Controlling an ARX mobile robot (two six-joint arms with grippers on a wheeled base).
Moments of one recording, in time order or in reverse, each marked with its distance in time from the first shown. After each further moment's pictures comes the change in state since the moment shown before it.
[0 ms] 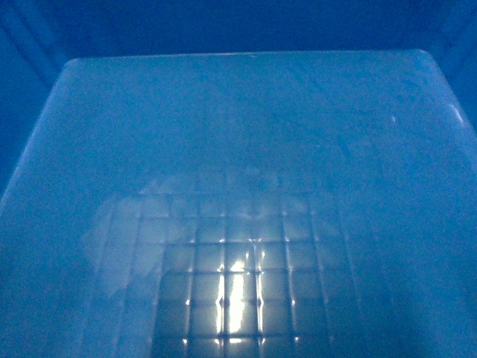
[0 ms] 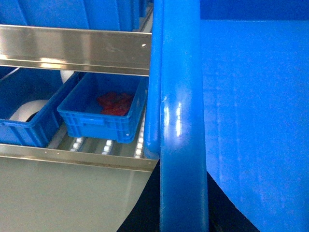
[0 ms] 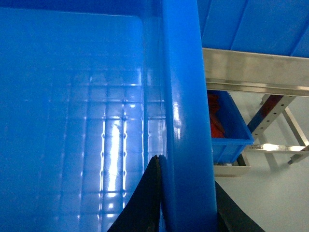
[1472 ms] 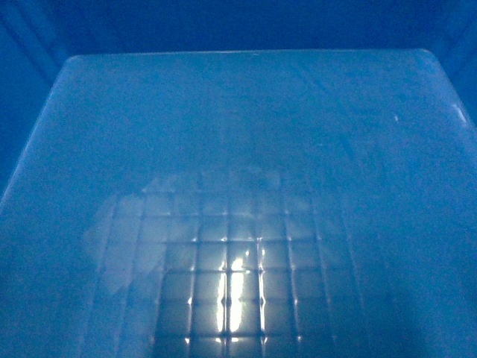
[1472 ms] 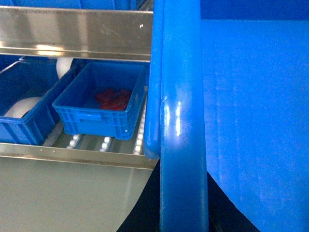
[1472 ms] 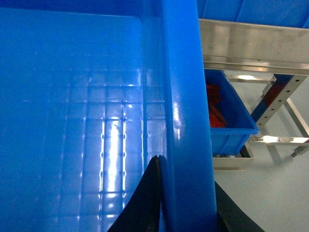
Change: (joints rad) left arm 0.001 -0.001 0.000 0.007 0.001 0.002; right arm 0.005 -0.005 0.000 -0.003 0.006 0.002
